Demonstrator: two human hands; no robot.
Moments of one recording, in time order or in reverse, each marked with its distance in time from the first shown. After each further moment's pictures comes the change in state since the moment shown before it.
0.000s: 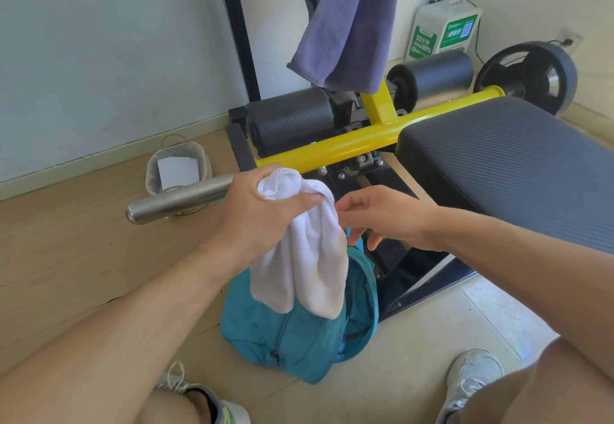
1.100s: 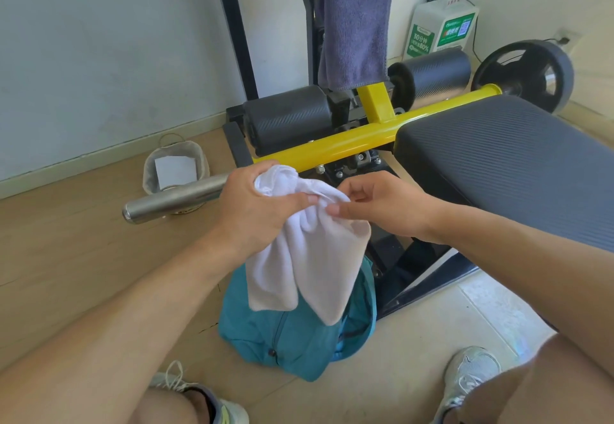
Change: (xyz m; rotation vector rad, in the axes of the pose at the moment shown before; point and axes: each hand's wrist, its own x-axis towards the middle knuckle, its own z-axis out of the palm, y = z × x) left_hand 0.004 0.001 -0.001 0.010 0.006 0.015; right_hand -0.010 -0.009 -0.003 -0.058 0.130 -0.192
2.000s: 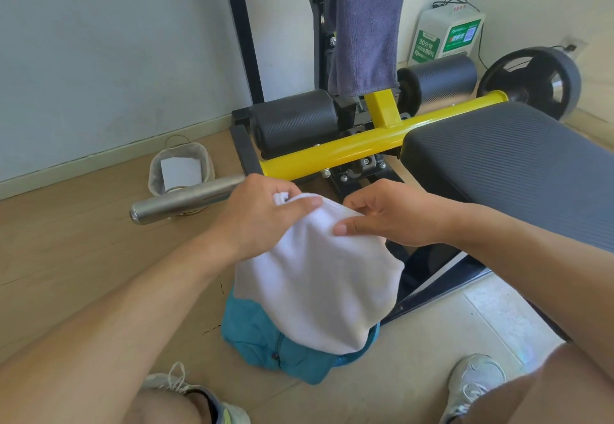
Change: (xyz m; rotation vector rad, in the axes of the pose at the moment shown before) left_hand 0.005 0.000 -0.014 0.328 -0.211 0.062; right_hand -0.003 -0.013 -0.006 -0.362 -0.156 -0.080
